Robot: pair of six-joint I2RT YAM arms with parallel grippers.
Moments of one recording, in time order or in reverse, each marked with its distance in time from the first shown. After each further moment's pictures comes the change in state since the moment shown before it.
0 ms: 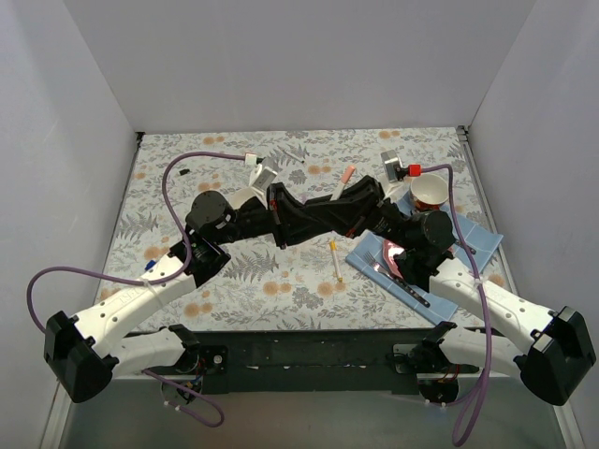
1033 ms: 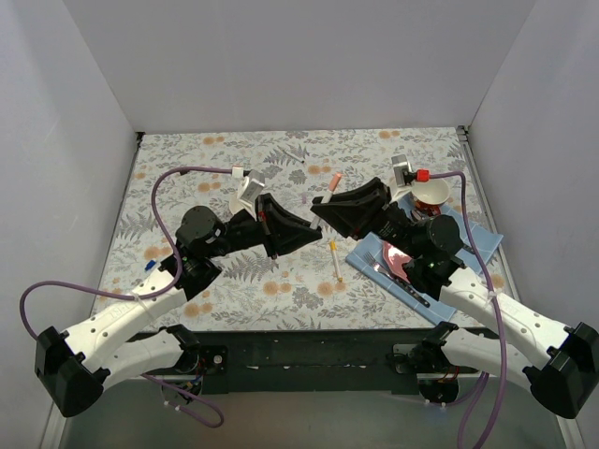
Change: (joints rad) left arm 0.000 -0.113 -0.117 0.007 -0.053 -0.014; right arm 0.013 -0.103 -0.016 -0.165 0.126 -0.073
